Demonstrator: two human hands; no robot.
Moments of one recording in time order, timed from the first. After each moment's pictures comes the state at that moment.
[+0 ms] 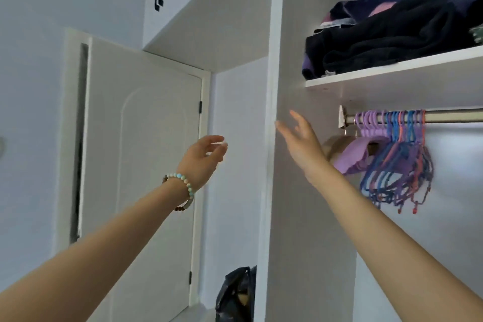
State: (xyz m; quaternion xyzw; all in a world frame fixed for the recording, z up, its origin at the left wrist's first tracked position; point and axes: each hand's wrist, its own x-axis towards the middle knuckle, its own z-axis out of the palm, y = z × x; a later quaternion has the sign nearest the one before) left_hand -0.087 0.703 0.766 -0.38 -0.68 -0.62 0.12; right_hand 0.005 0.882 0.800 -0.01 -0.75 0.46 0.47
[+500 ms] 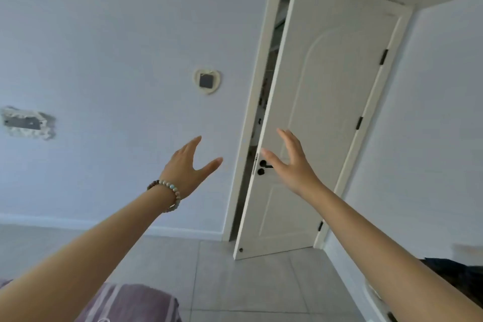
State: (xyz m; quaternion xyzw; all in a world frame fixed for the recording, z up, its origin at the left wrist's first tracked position) left_hand -0.150 0.246 0.582 -0.02 -0.89 -0.40 0.23; right_hand -0.169 0.469 0.623 0.18 -0.87 0.43 0.14
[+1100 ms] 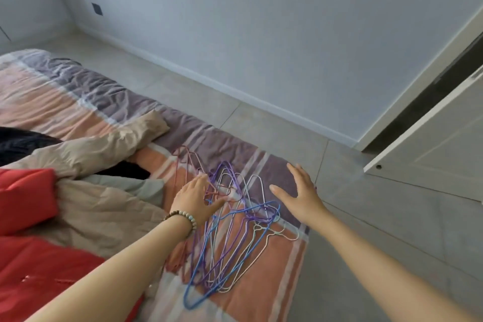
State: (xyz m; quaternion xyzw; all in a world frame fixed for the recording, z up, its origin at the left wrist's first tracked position) left_hand -0.032 -0.032 0.145 0.32 -0.90 -0.28 -0.06; right_hand -0.167 0.164 0.187 0.22 -0.89 0.32 -0.25
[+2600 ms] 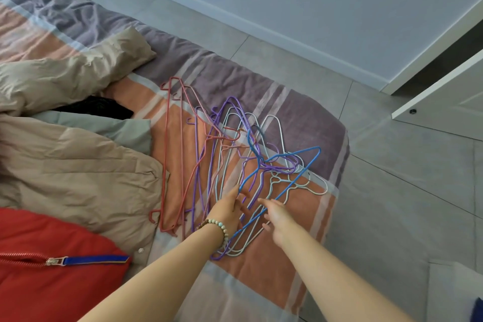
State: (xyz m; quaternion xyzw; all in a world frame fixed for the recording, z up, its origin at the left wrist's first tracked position) left_hand -0.024 0.041 -0.068 0.36 -0.69 -0.62 -0.12; right_hand -0.100 0.138 -0.090 -0.28 -0.69 0.51 -0.44
